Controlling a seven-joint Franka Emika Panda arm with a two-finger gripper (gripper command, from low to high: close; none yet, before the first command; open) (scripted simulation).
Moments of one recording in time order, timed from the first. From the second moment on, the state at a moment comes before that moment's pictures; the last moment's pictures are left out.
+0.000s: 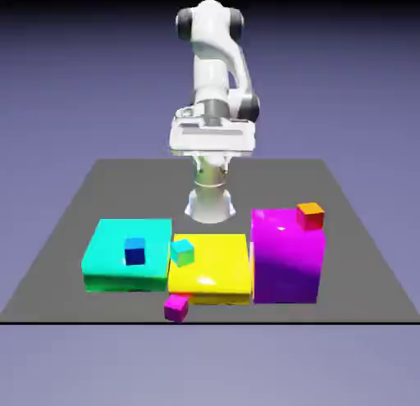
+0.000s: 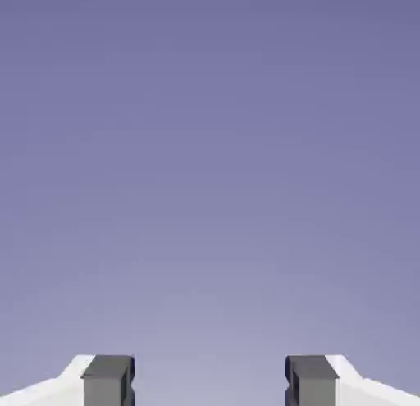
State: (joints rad) arm 0.01 -0.53 0.00 -2.78 0.00 3.01 0.75
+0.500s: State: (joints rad) arm -0.04 0.02 -0.06 -2.40 0.07 2.64 0.83
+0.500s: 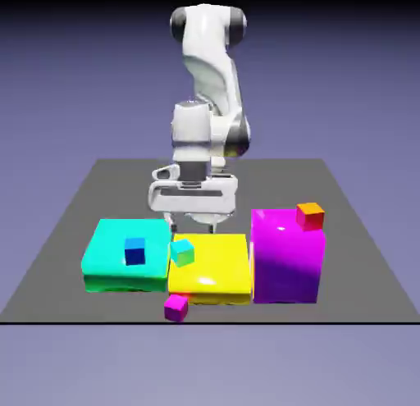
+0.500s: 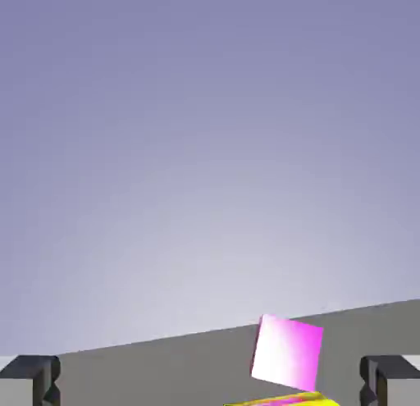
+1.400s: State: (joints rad) arm -0.06 0.34 -0.12 -2.17 0.08 2.31 0.85
